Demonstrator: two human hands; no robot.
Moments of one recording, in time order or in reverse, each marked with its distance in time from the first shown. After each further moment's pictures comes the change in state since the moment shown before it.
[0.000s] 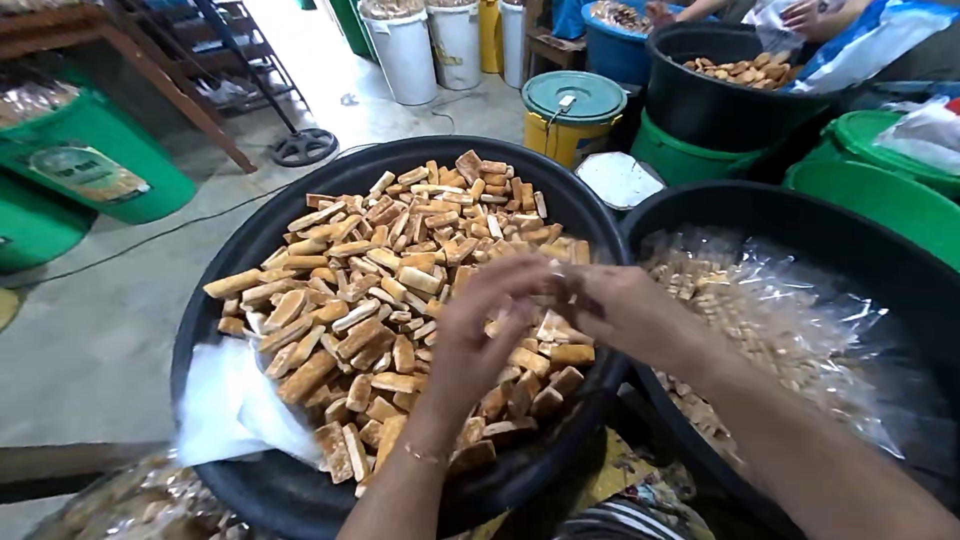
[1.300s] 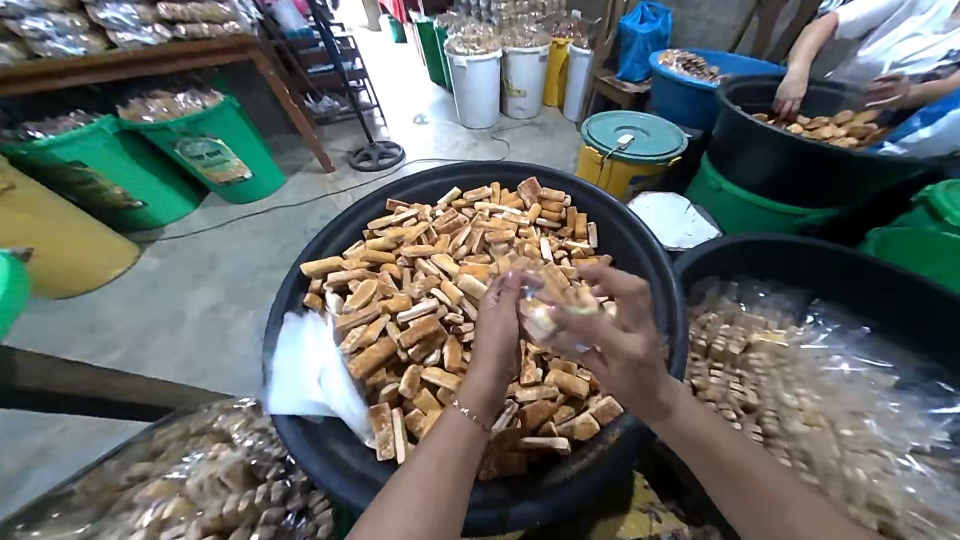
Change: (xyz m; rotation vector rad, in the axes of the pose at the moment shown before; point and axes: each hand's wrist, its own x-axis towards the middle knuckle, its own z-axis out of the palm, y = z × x) left_hand 0.012 -0.022 -0.002 -0.404 0.485 -0.756; right_hand 0.024 0.005 0.076 0.091 0.531 -0.373
